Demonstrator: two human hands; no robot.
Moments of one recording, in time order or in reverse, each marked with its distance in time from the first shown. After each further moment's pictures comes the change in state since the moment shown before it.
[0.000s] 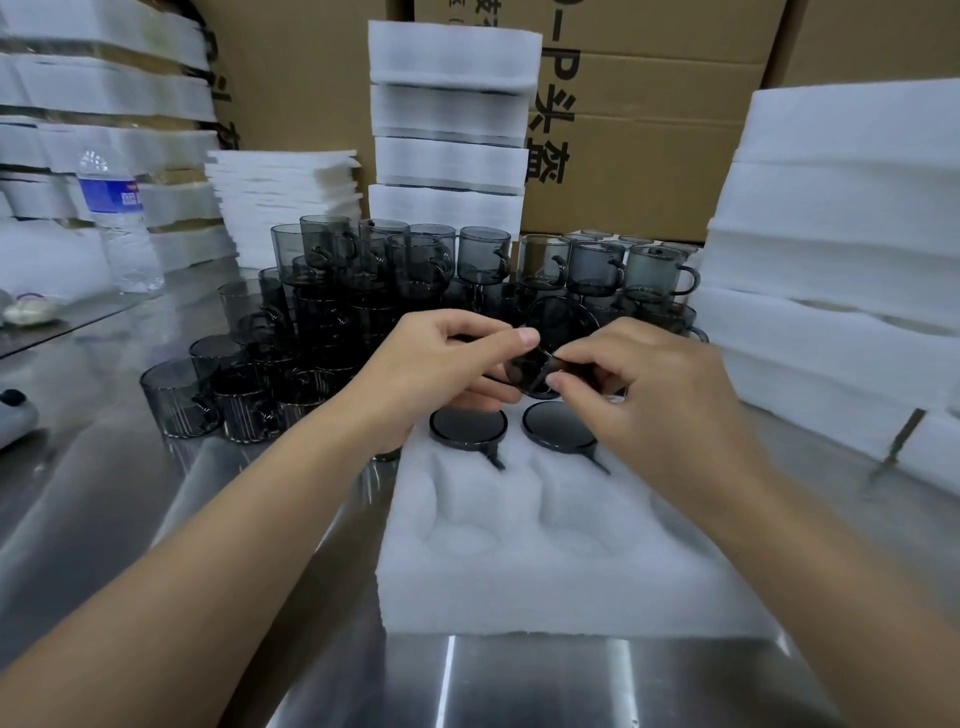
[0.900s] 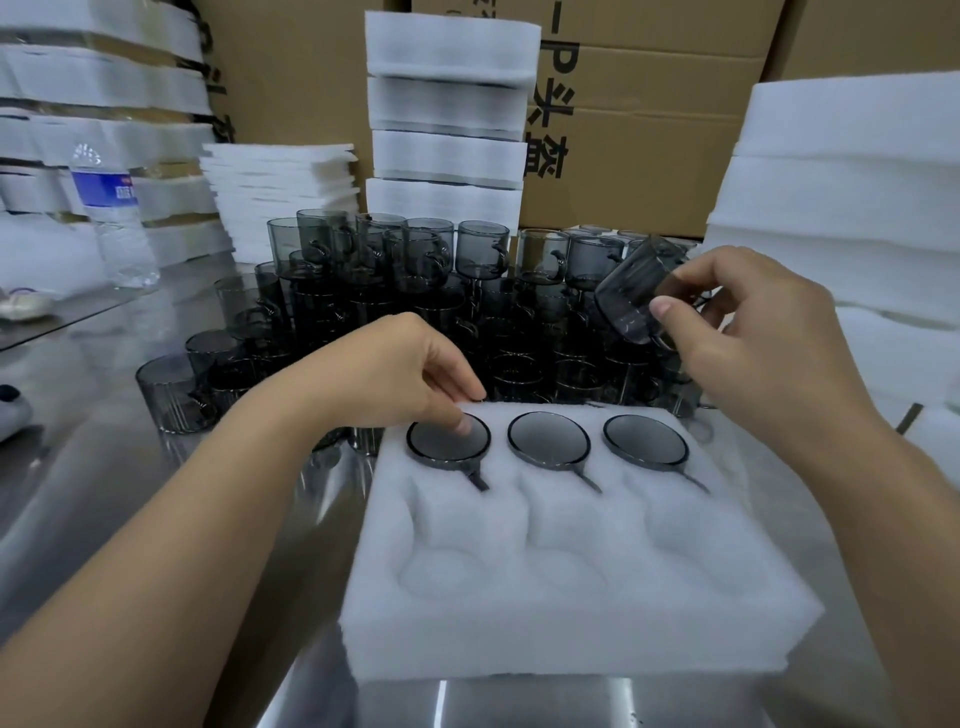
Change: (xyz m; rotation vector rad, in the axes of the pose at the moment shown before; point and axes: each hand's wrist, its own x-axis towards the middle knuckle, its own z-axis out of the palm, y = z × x) left_hand 0.003 0.000 -0.037 0.709 -0.271 0.062; right_hand 0.016 0.022 -0.039 0.014 0.049 0.367
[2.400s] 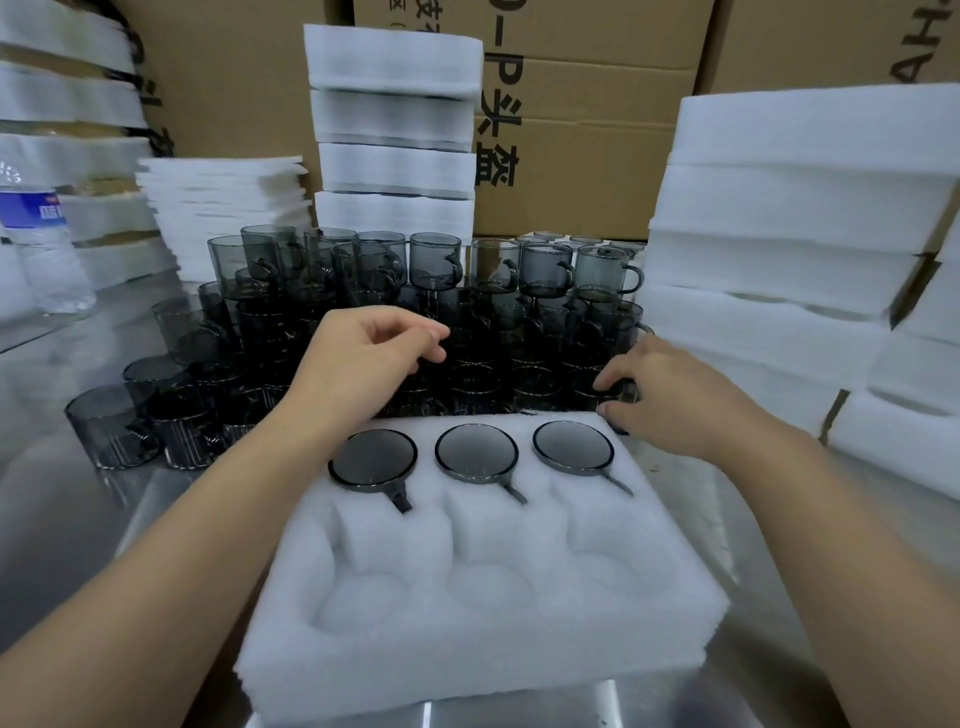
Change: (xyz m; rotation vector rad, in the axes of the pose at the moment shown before) left_hand 0.013 0.016 0.022 -0.437 0.535 -0.017; right_hand 0.003 0.053 0.018 -0.451 -0.593 0.138
